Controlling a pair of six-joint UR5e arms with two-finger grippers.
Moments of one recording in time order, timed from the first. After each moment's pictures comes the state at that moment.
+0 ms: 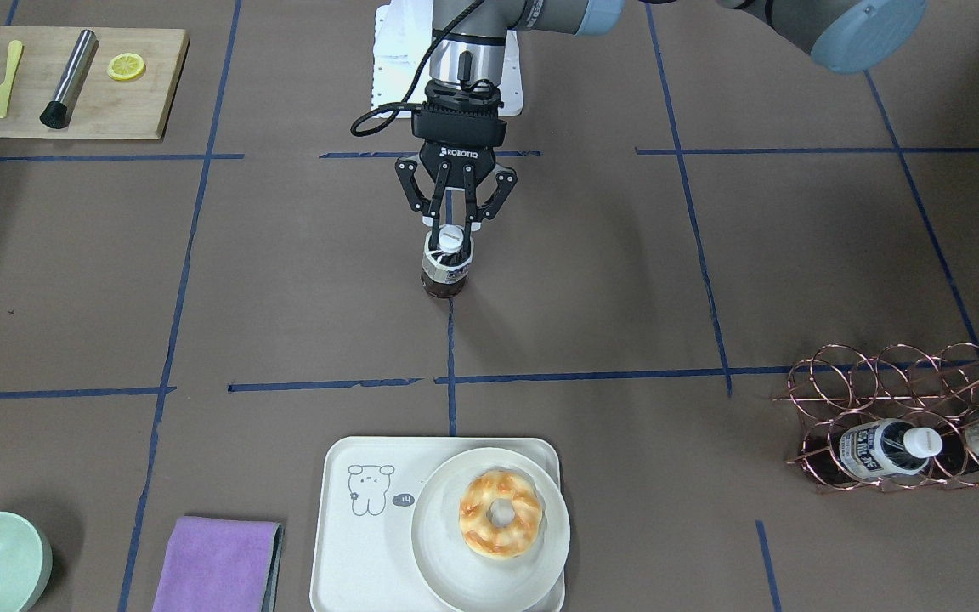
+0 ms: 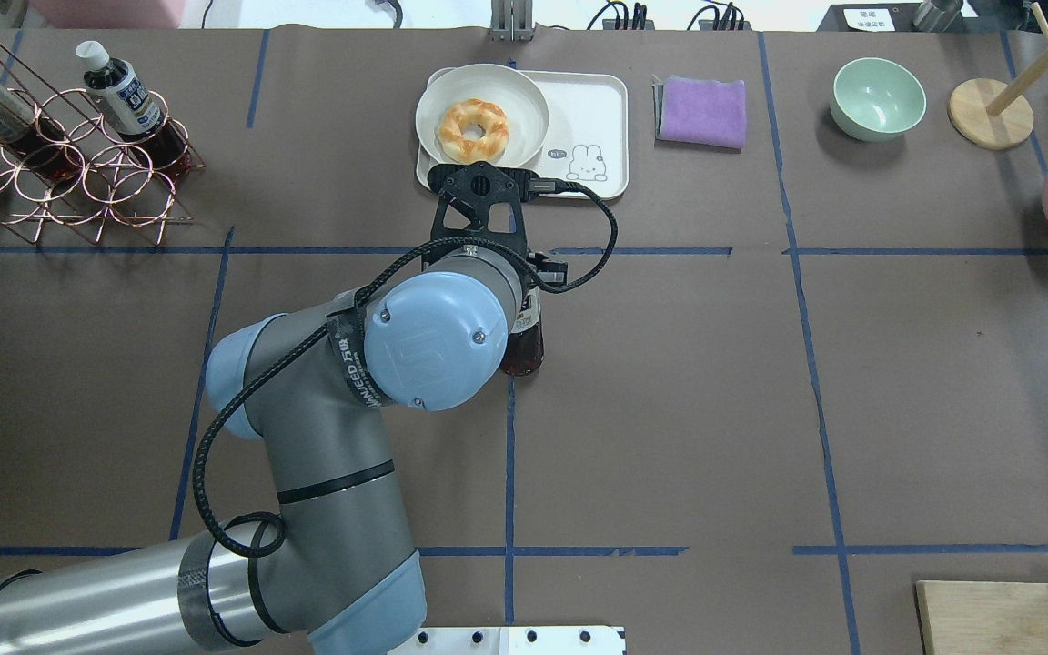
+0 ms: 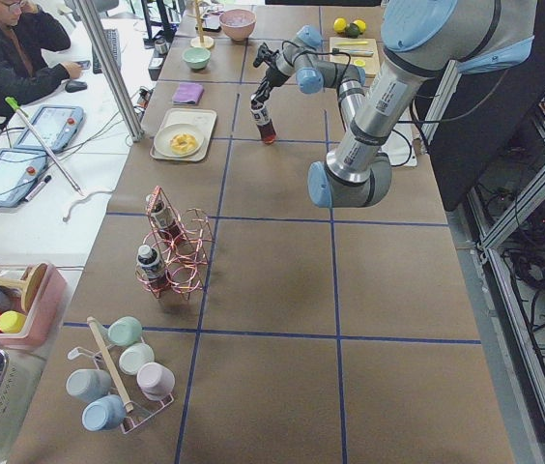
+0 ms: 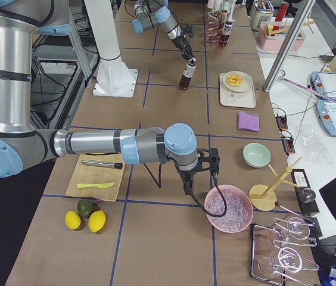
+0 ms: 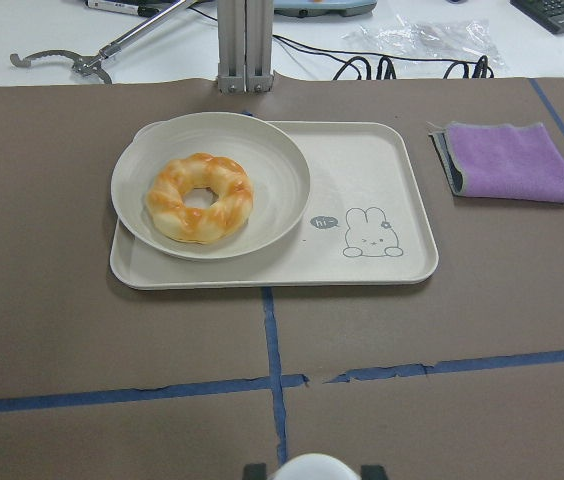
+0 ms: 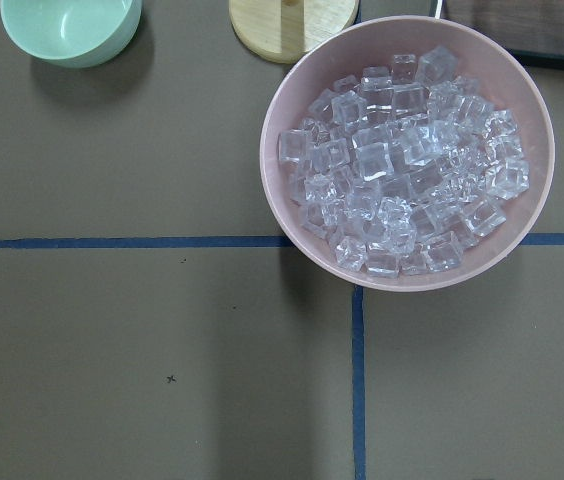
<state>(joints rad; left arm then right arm) -0.40 -2.37 -1.77 -1.64 -1.25 -1.19 1.66 -1.68 1.78 -1.49 2.46 0.07</state>
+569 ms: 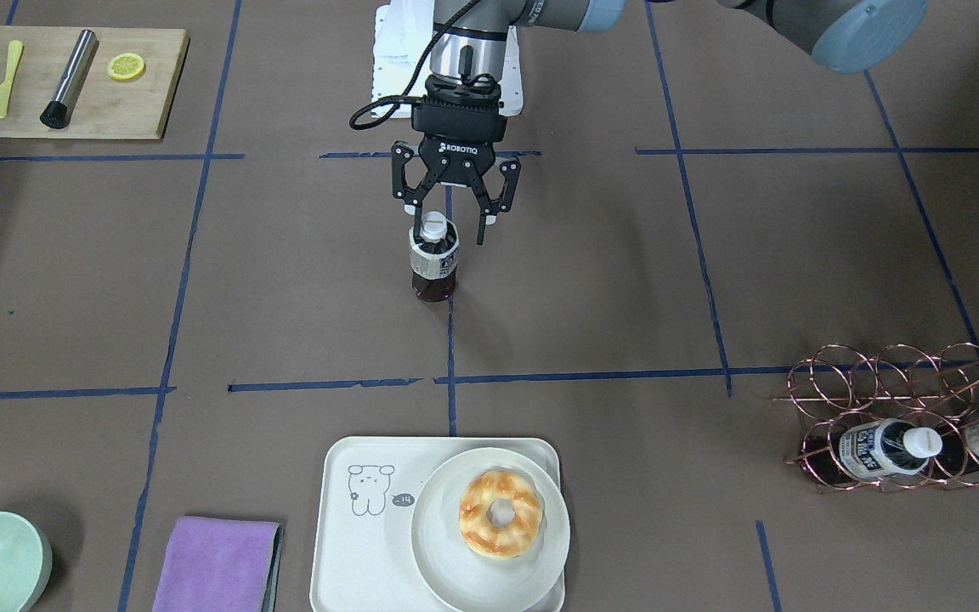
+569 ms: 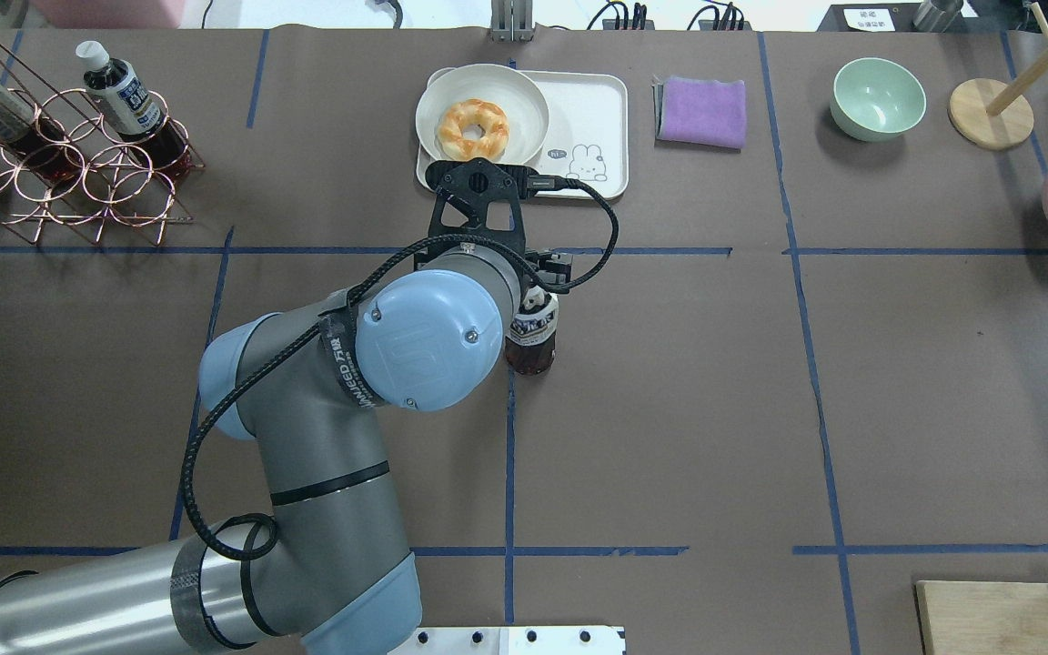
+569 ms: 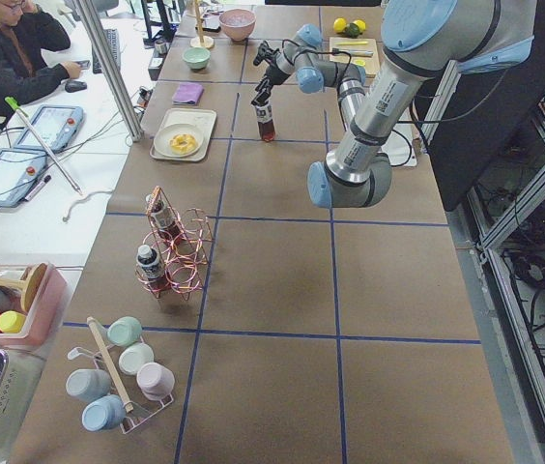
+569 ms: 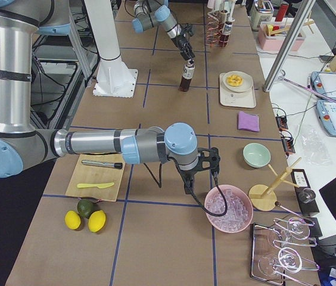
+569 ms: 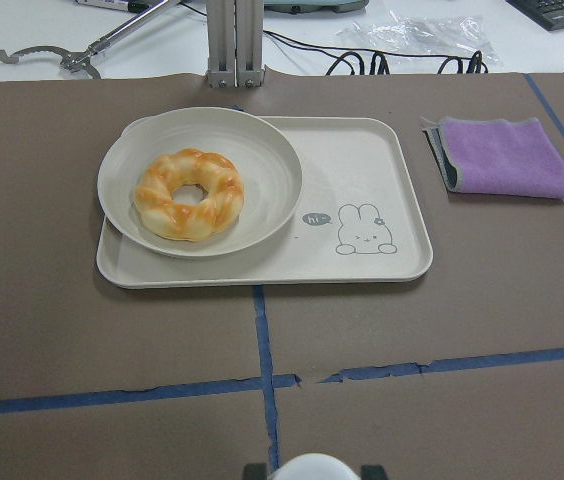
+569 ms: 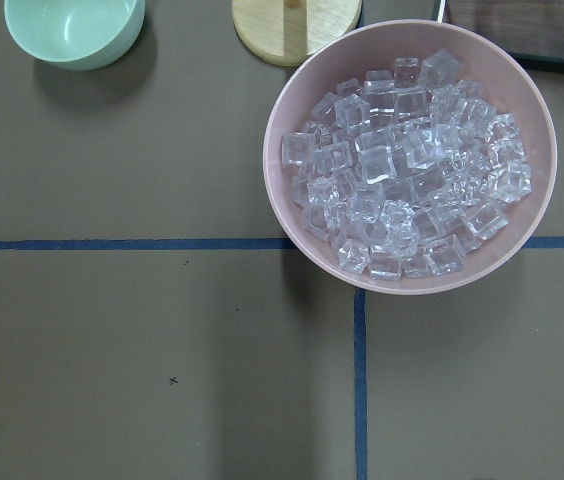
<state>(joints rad) -0.40 -2.36 -1.79 -1.64 -1.26 -1.19 1.66 -1.68 1.78 -1.49 2.47 0.07</state>
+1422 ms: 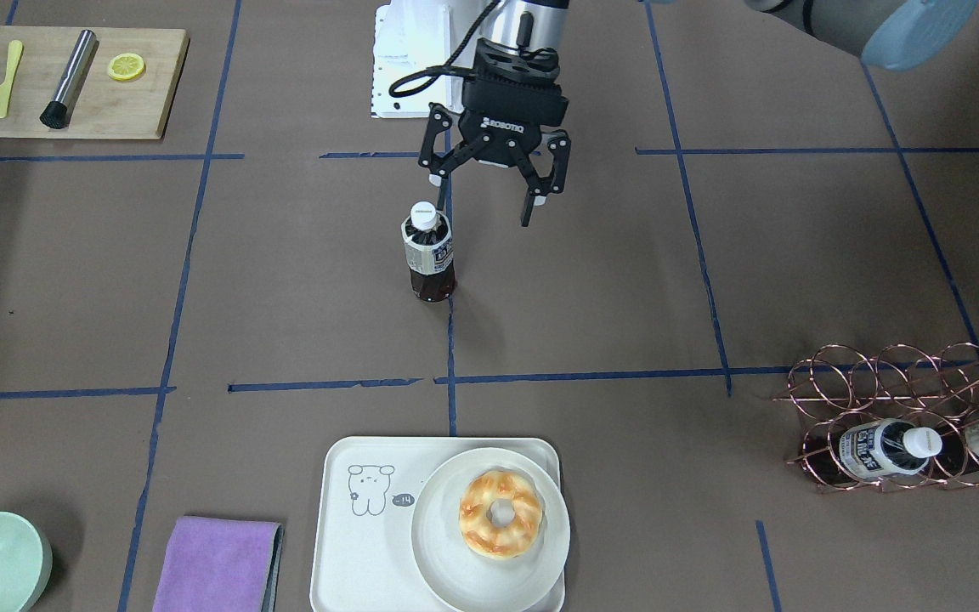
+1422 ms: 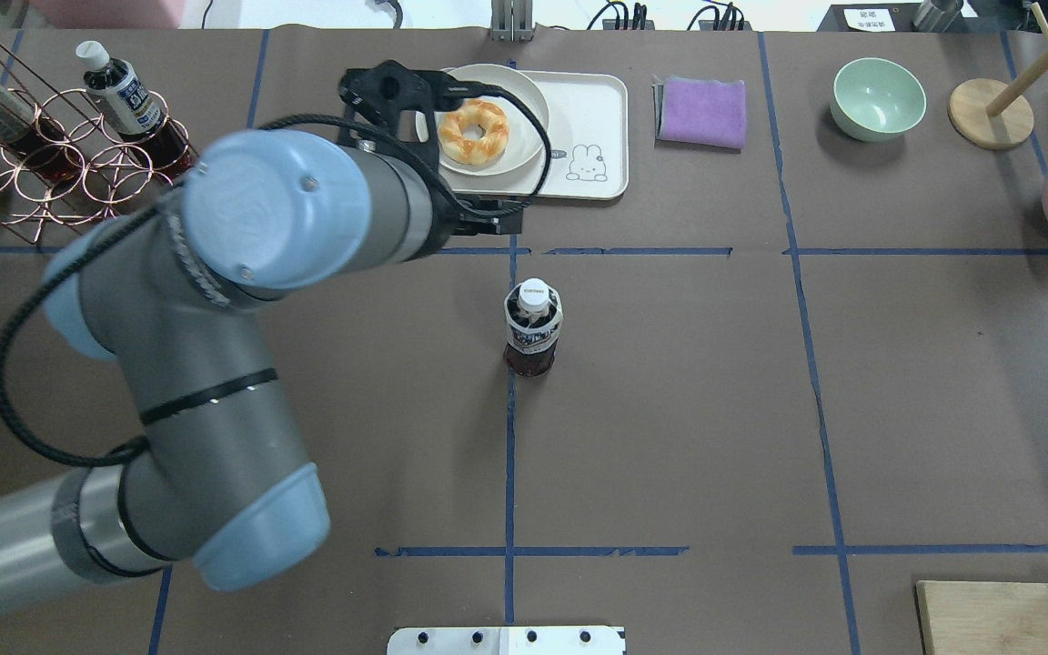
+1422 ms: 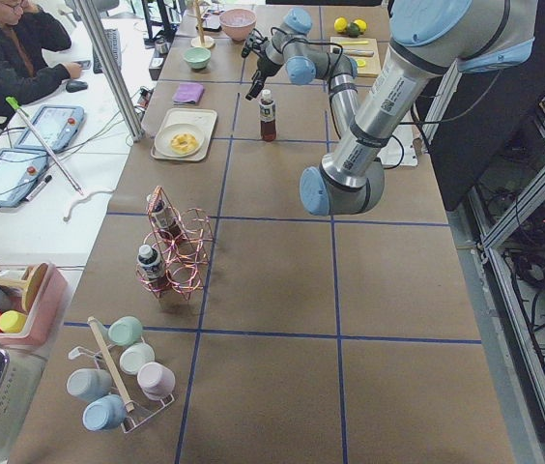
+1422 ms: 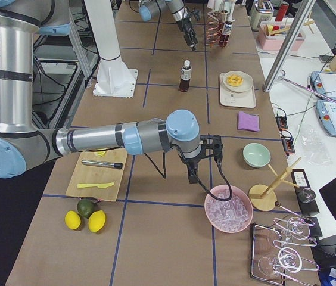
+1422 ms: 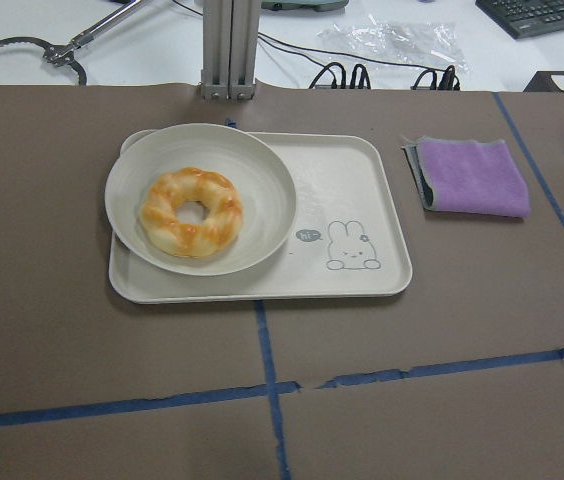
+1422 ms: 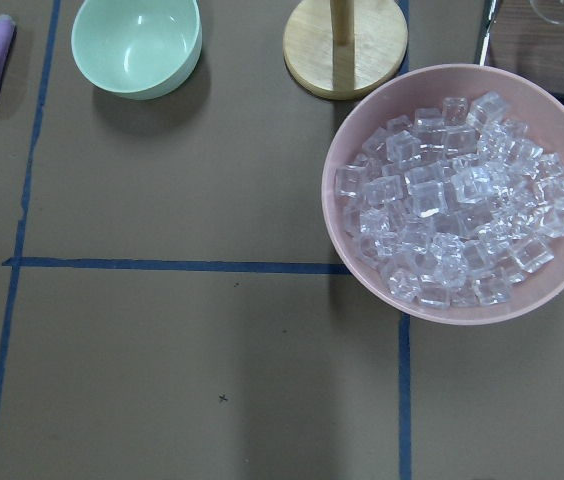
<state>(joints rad) -0.58 -2.28 -1.95 -1.59 -1.55 -1.10 1.64 -1.65 1.86 -1.51 2.48 0.13</state>
